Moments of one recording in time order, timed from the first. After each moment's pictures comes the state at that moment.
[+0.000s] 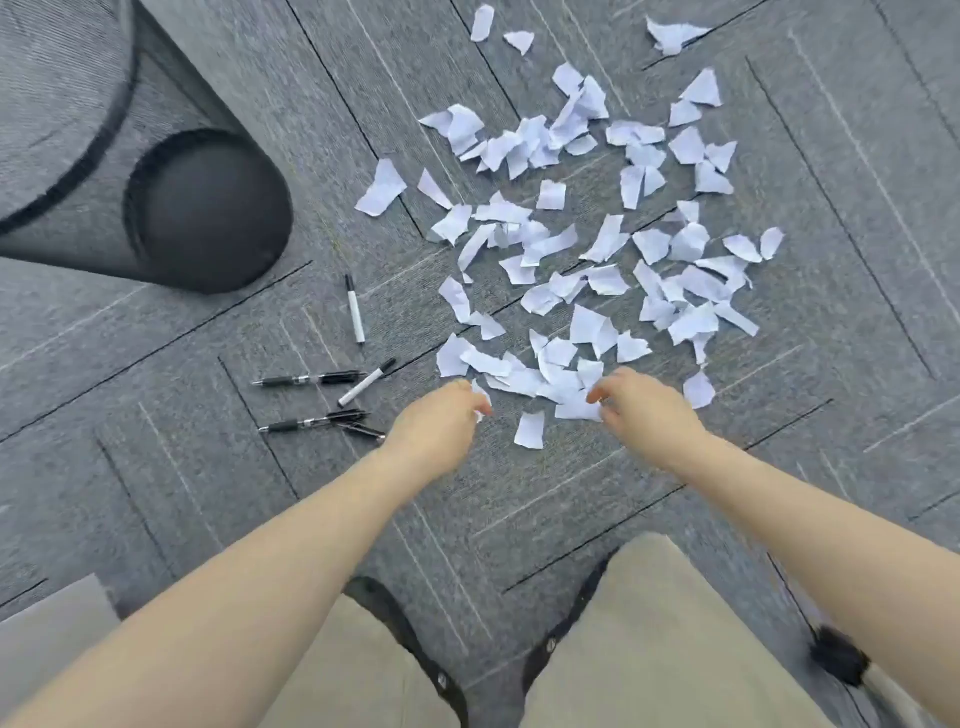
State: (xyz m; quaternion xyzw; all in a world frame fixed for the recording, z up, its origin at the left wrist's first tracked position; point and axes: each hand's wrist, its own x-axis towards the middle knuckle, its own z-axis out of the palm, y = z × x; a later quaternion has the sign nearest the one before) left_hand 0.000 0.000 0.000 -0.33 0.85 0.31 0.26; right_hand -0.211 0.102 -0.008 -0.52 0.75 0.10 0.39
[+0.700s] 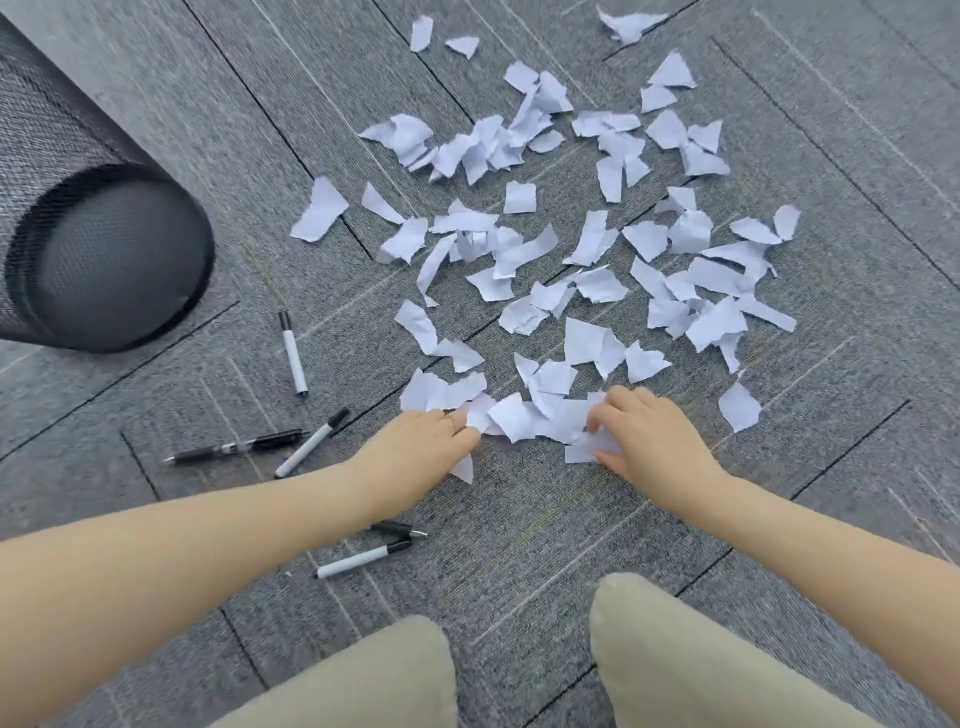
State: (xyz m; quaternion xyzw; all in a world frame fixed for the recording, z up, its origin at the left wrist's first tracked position) left_hand 0.000 -0.021 -0.102 -0.07 0.96 0.08 0.25; right_hand -0.215 0.130 -0.112 -0.65 0.73 0.04 0.20
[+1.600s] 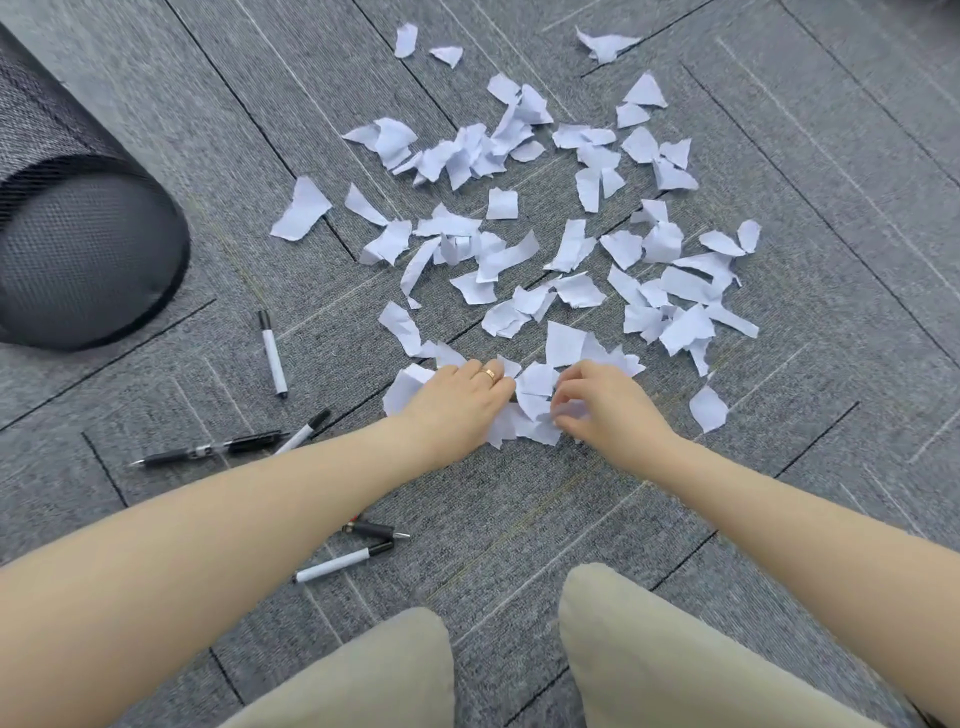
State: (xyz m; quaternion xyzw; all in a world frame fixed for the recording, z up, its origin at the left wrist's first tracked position) left_hand -0.062 -0.017 -0.107 -0.15 0.96 0.11 0.20; right_hand -0.215 0.097 -0.105 -0.53 0.78 -0.05 0.31
